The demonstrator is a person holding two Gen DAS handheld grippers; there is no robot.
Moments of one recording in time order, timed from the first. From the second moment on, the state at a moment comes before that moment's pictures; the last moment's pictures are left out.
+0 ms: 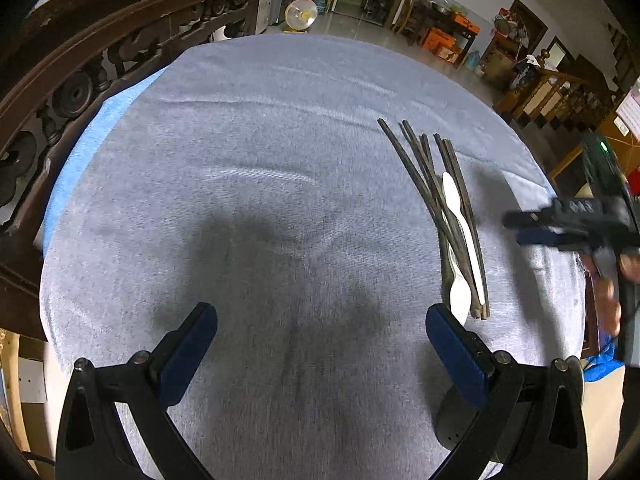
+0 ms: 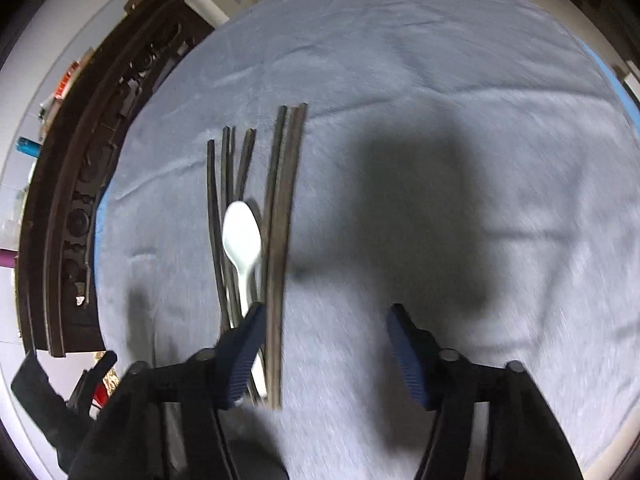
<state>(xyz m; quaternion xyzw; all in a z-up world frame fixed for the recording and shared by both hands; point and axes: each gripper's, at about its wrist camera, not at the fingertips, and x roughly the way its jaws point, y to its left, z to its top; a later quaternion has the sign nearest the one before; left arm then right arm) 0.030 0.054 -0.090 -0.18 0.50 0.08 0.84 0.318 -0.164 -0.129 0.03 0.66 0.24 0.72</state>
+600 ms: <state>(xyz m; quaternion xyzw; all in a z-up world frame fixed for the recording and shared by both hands) 0.049 0.062 -0.102 -0.19 0.51 0.08 0.84 0.359 -0.137 -0.133 -0.05 0.65 0.17 0.74</state>
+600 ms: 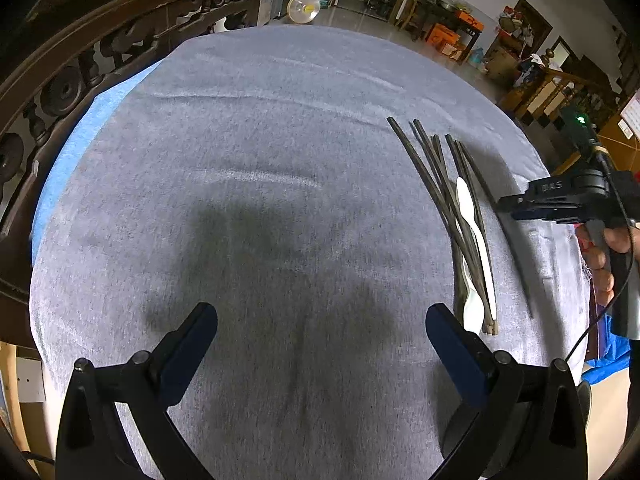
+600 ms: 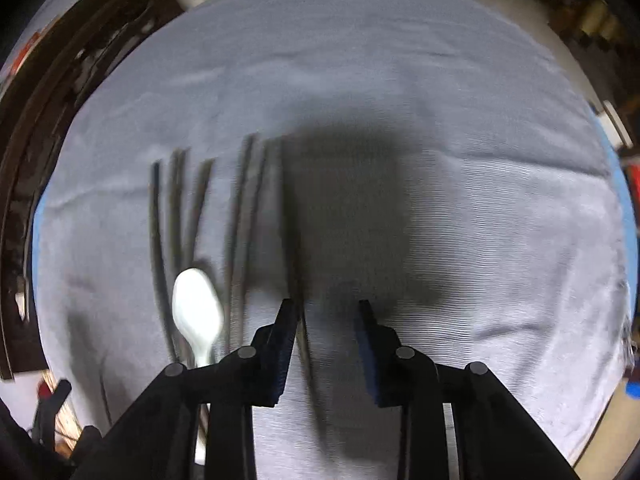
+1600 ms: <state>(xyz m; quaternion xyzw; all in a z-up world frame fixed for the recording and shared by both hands) 0.252 0.048 -0.125 -0.29 0.66 0.09 0.69 0.359 -0.143 -0.141 -0.12 0.64 0.21 0.73</state>
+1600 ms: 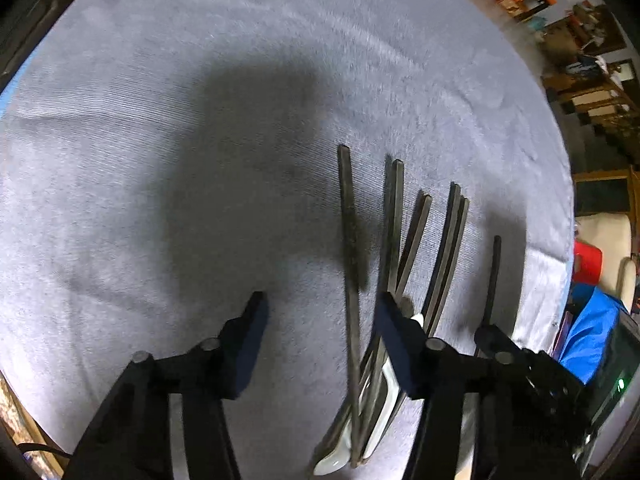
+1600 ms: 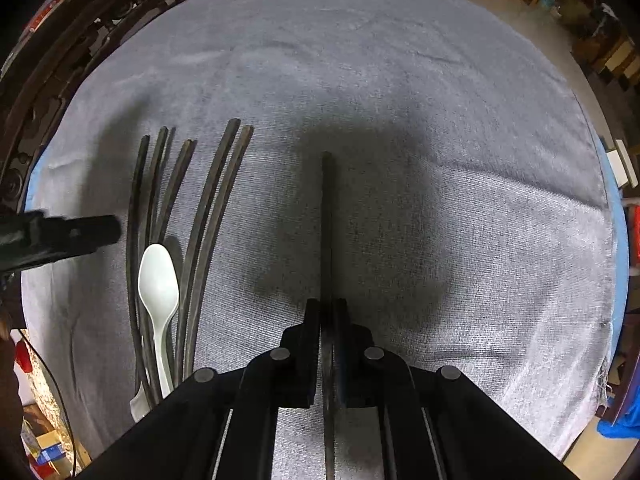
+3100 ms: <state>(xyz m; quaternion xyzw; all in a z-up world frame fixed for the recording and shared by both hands) 0.160 0.075 -0.003 -0.19 0.61 0.01 0.77 0.306 -0.205 -0.080 -0.01 0.61 0.24 0.76</state>
